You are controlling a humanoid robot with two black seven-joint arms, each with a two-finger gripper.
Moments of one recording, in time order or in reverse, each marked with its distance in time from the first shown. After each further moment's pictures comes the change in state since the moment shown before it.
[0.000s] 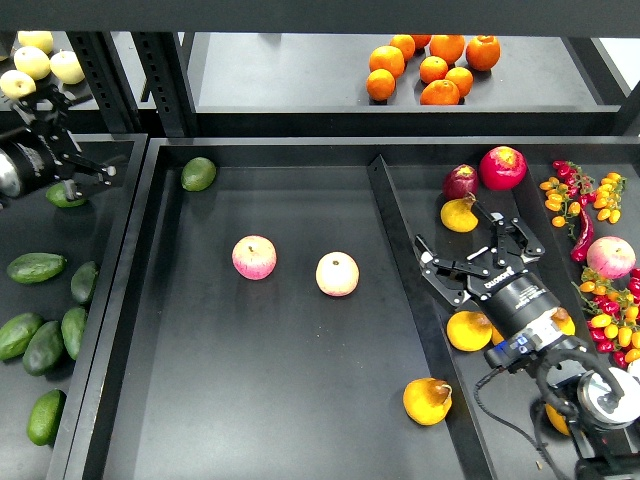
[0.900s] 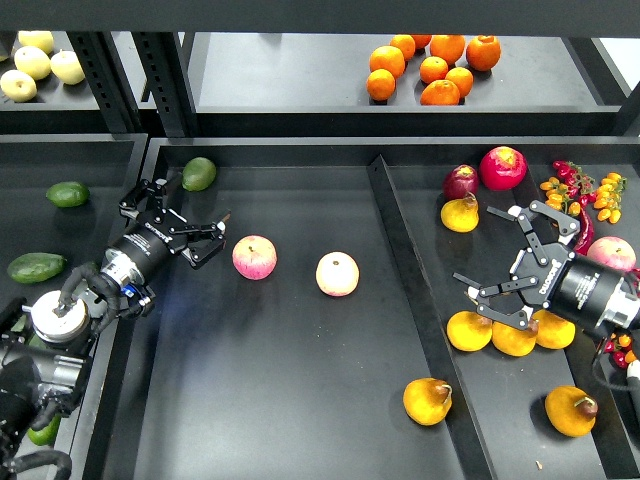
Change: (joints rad) left arm 0.350 -0.353 -0.277 -0.218 -0.091 0.000 0.000; right arm 0.350 -0.523 -0.491 0.000 0.000 0.146 -0.052
